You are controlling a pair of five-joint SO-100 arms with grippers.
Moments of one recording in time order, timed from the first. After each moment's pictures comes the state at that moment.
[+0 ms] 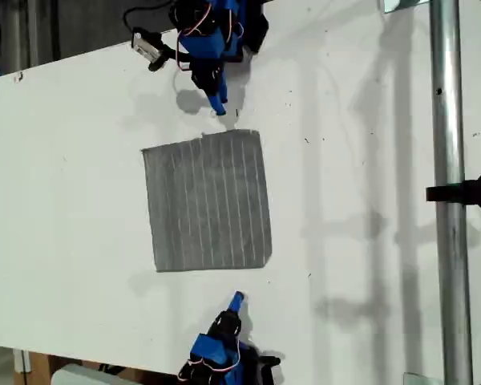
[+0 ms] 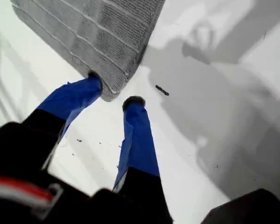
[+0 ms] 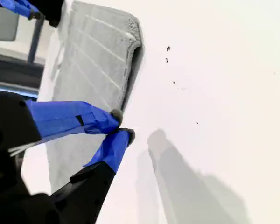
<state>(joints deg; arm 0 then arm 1) -2.9 199.0 178.4 75.3 -58.4 10.7 188.3 166.3 83.0 85.3</state>
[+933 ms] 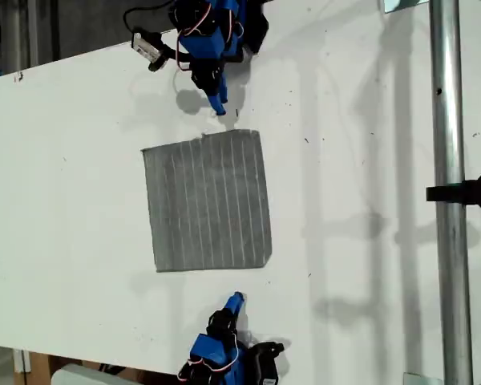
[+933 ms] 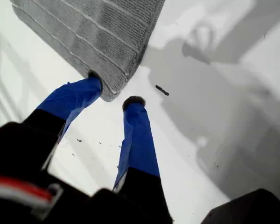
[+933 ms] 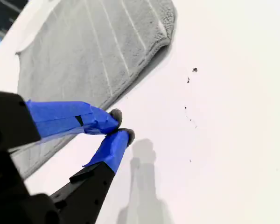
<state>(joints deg) -3.3 199.0 178.4 75.2 -87.5 10.7 188.3 166.3 83.0 85.3</state>
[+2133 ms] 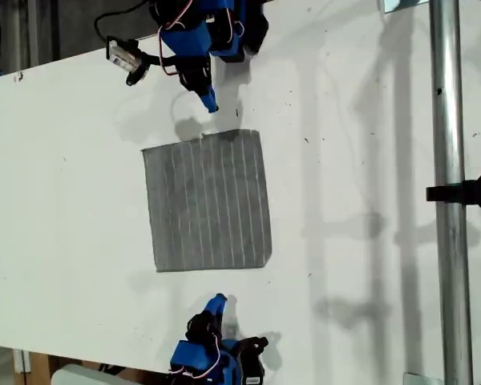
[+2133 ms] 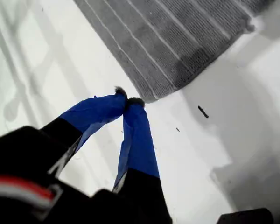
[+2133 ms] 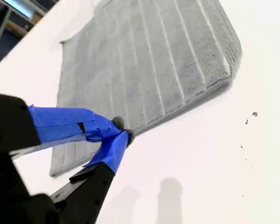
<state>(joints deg) -9.8 165.8 150.6 70.0 -89.2 6.4 156.9 134.3 79.0 68.3</state>
